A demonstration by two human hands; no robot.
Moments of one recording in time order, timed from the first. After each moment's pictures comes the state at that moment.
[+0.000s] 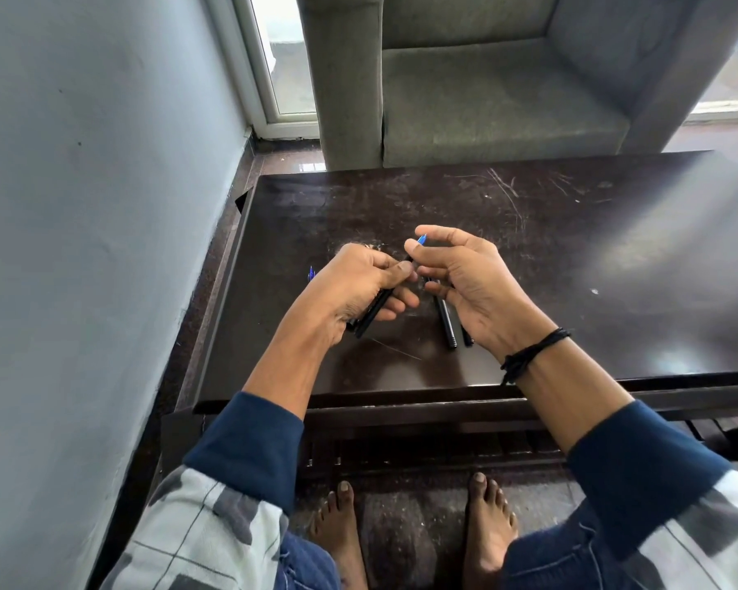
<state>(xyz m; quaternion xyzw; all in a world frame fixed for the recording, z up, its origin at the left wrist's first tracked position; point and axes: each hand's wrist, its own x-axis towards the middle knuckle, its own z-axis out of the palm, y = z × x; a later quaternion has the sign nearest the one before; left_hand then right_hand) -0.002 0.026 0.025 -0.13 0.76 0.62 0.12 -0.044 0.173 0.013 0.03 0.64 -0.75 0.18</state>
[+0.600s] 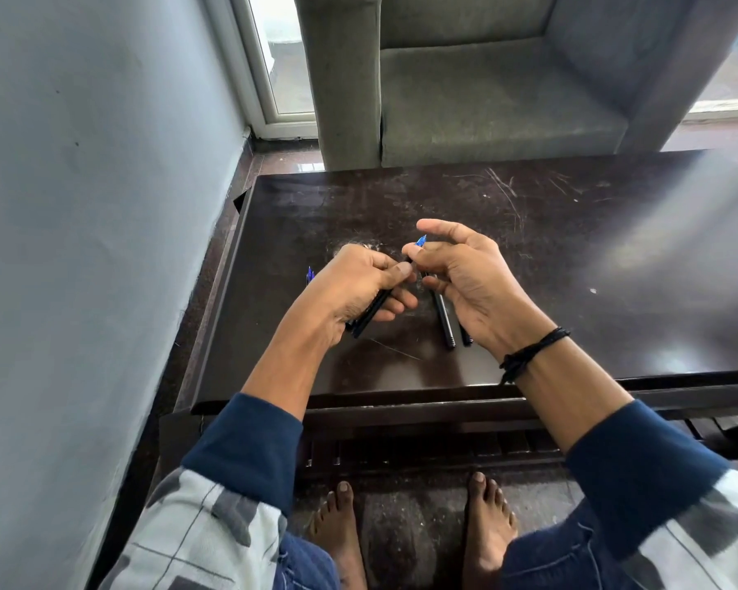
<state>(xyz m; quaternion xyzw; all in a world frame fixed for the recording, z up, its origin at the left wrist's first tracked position) -0.003 0.028 0.025 -0.13 0.76 0.62 0.12 -0.045 0.176 0.014 0.01 0.63 -0.75 0.17</state>
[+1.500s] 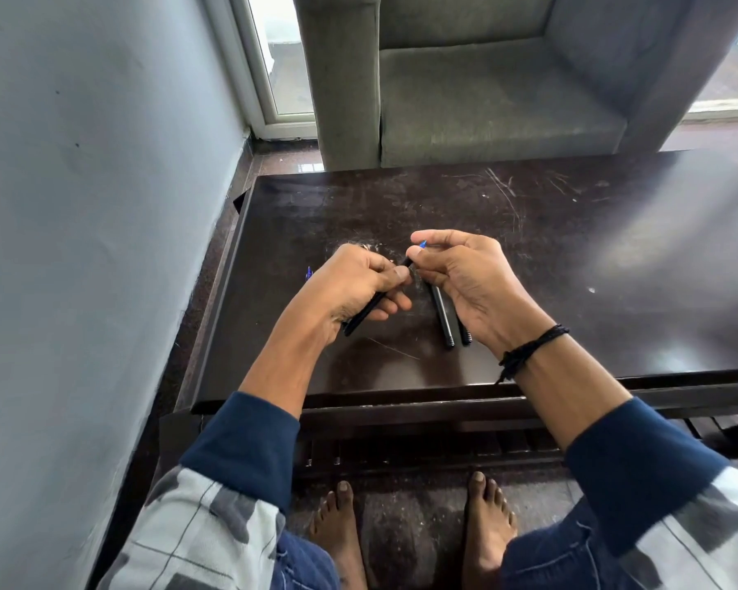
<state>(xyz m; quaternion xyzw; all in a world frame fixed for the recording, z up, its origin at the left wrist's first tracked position) -0.003 0.024 0.024 -0.13 0.78 0.60 0.12 -0.049 0.176 0.011 0.02 0.65 -0.75 0.16</state>
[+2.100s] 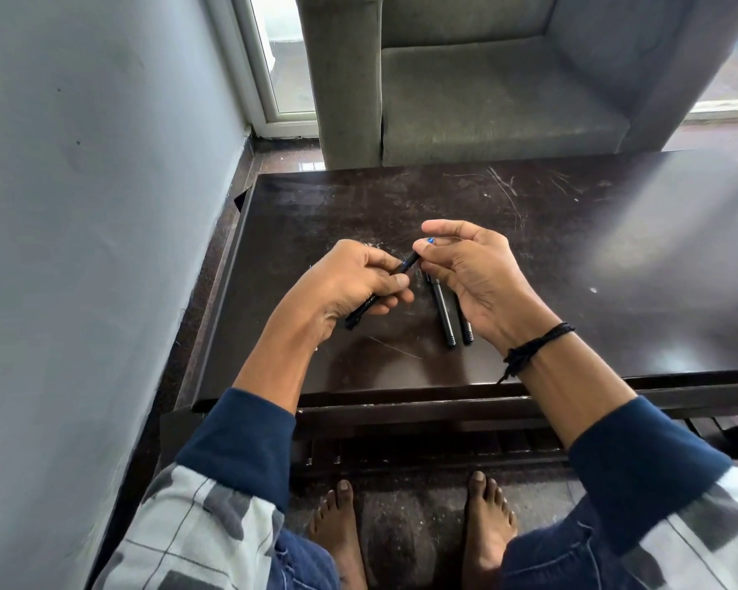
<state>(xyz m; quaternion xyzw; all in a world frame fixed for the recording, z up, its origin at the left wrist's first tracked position) -0.003 0.017 0.023 -0.11 0.78 0.60 0.13 -0.053 0.177 0.011 0.03 0.62 -0.77 0.14</state>
